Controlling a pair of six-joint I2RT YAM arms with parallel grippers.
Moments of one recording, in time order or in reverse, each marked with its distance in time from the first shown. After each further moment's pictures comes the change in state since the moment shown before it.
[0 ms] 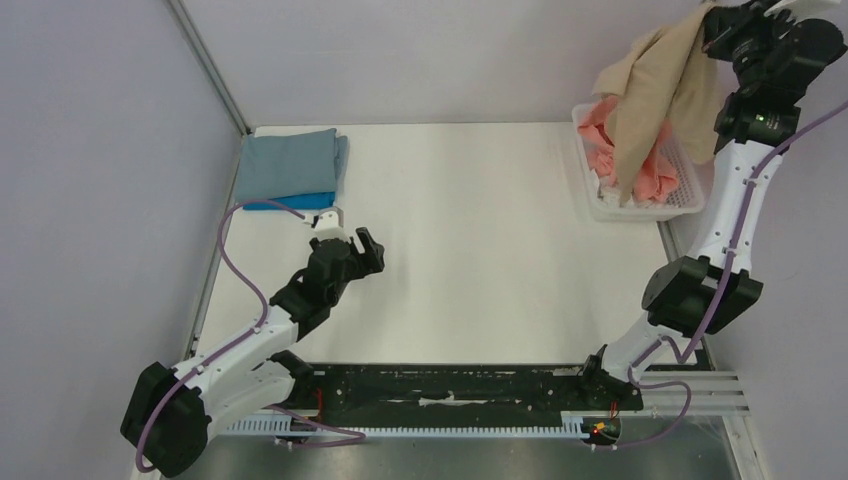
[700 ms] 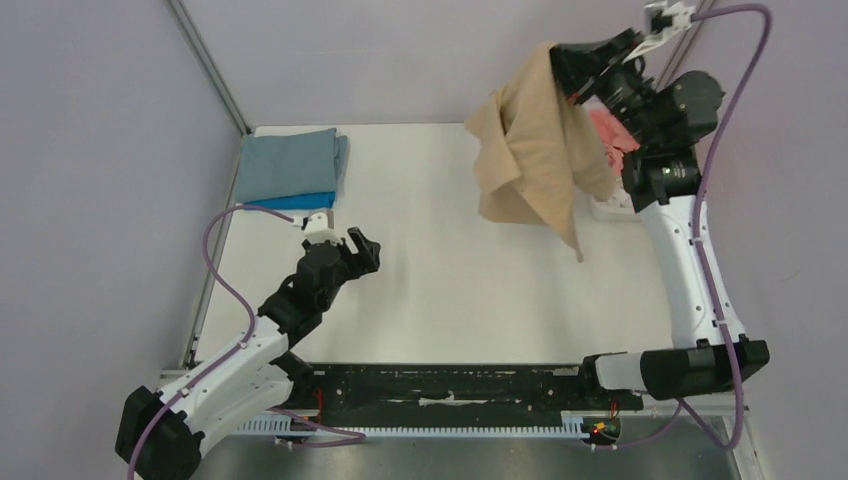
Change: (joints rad) left arm 0.000 -0.111 0.000 -0.045 0.002 -0.017; right arm 0.488 -0.352 -0.318 0.304 -0.189 0.103
